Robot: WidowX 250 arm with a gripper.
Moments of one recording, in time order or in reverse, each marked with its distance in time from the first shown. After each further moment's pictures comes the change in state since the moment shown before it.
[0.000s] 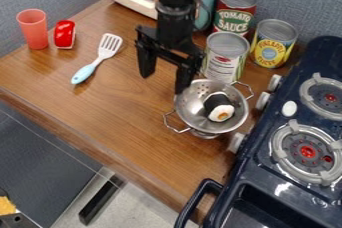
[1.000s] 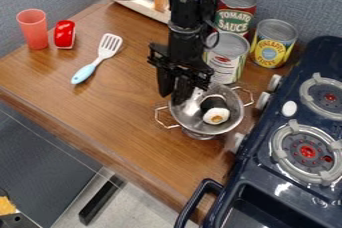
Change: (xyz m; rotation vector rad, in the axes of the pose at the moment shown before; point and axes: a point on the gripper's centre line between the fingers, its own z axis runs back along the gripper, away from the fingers) arm 0.005 -0.011 -0.021 -0.027 0.044 -0.071
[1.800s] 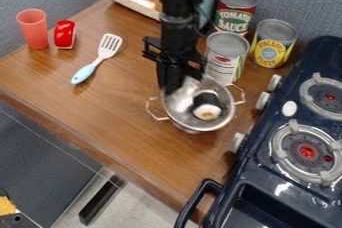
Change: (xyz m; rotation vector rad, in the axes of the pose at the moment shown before) arm -0.005 0.019 0.017 -0.044 -0.026 0.024
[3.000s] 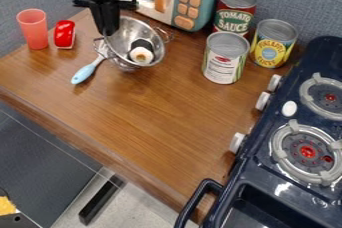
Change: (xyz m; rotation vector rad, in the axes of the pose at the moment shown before) arm 0.014 0.123 0.026 -0.111 0.038 0.357
